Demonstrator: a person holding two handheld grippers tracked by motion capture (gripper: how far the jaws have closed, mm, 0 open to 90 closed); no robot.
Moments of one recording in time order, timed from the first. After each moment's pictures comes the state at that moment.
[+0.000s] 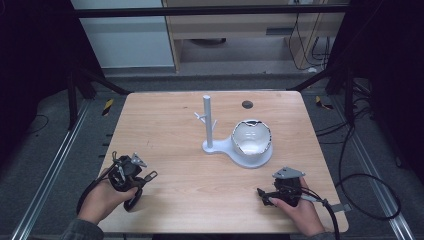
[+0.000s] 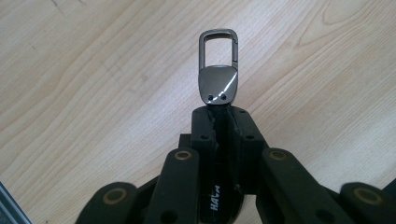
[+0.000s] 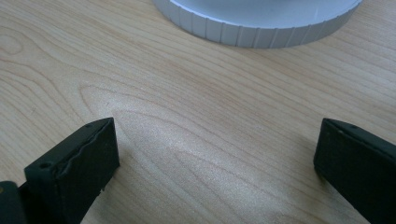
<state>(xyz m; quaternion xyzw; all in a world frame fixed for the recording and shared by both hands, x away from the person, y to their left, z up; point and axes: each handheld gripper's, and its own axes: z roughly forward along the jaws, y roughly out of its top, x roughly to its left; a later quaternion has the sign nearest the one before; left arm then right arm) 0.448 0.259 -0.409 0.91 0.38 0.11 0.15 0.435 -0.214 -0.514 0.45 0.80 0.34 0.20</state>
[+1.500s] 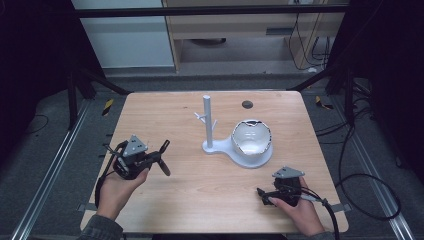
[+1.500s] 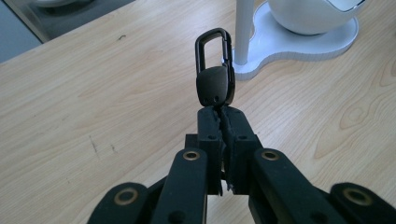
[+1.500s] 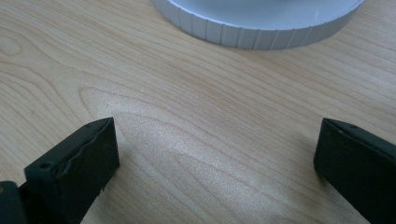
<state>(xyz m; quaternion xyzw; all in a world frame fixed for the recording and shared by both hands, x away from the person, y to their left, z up) 0.453 0.236 -0.372 0.83 0.36 0.22 0.37 0.436 -0.213 -0.513 0.45 0.80 0.34 0.19</state>
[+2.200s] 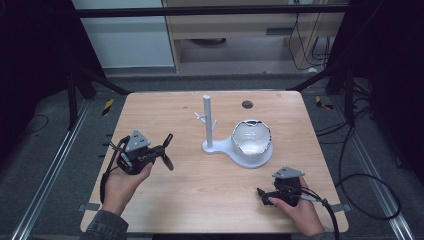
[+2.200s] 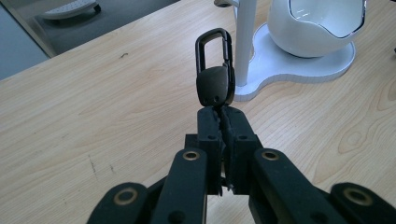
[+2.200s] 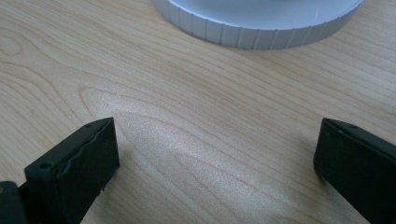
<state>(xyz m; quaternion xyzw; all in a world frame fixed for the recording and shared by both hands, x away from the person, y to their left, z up) 0.460 0.228 -0.365 0.82 0.36 0.23 0.39 0.435 -0.213 -0.513 0.45 0.80 0.34 0.19</state>
